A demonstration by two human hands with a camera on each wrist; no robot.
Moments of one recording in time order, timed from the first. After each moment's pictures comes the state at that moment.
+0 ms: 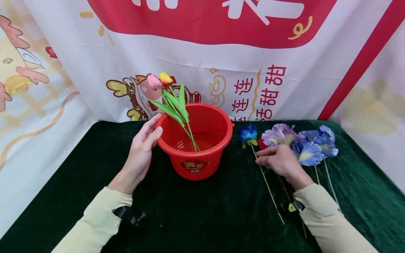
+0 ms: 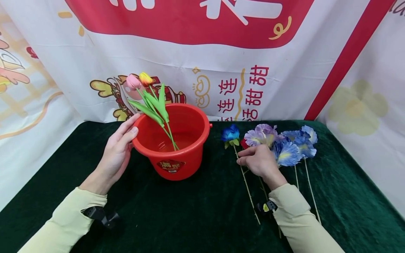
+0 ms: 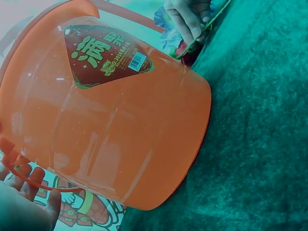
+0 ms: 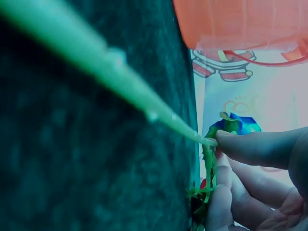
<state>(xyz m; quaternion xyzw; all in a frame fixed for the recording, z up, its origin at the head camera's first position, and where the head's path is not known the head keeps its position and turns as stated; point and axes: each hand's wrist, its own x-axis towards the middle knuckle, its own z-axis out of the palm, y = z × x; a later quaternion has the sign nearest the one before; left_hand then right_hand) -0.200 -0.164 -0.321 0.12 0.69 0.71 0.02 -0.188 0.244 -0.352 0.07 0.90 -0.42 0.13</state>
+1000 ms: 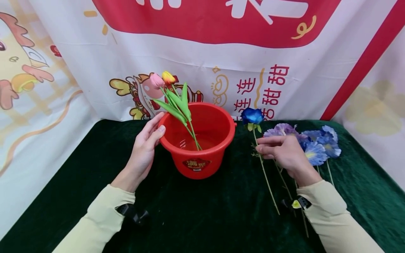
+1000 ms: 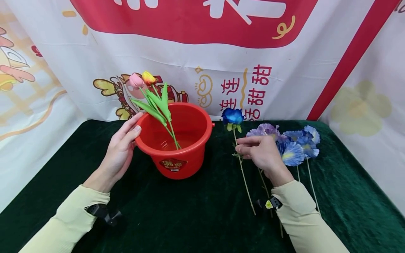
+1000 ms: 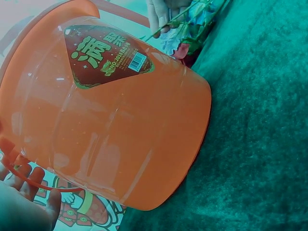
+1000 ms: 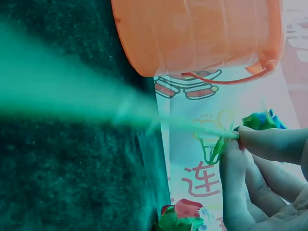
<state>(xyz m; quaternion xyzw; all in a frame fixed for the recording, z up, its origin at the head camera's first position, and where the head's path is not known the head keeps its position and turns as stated) -0.201 -0.164 -0.323 0.12 0.69 0.72 0.01 -0.185 0.234 -0.323 0.05 0.84 -0.53 0.08</state>
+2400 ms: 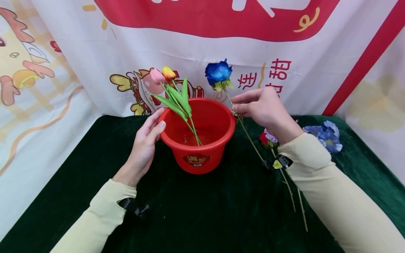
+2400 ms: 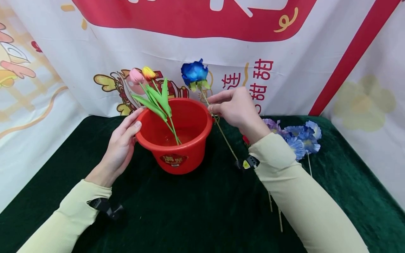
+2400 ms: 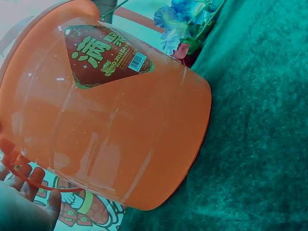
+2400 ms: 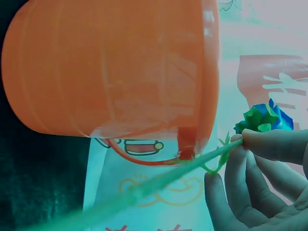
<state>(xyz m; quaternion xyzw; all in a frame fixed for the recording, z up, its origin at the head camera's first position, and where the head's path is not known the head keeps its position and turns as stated) -0.203 -0.164 -0.321 0.12 0.69 0.72 0.01 -0.215 0.164 -0.218 -0.01 0.86 -0.51 0.05</state>
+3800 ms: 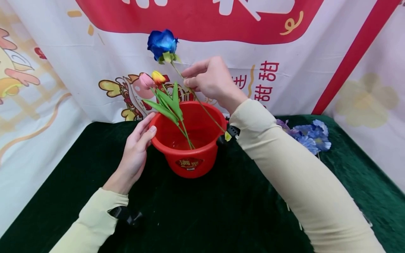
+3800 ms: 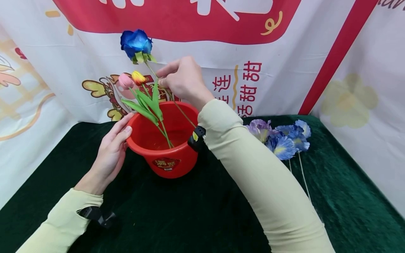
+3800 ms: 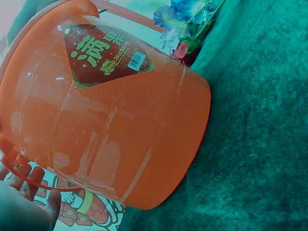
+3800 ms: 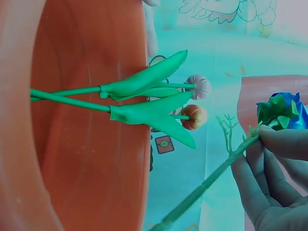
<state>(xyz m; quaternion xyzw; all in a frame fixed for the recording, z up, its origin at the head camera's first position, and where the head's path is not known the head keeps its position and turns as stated) -0.199 -0.163 -0.319 0.12 0.68 0.72 0.02 -0.251 0.079 -0.165 -0.07 0.83 -0.55 0.00</state>
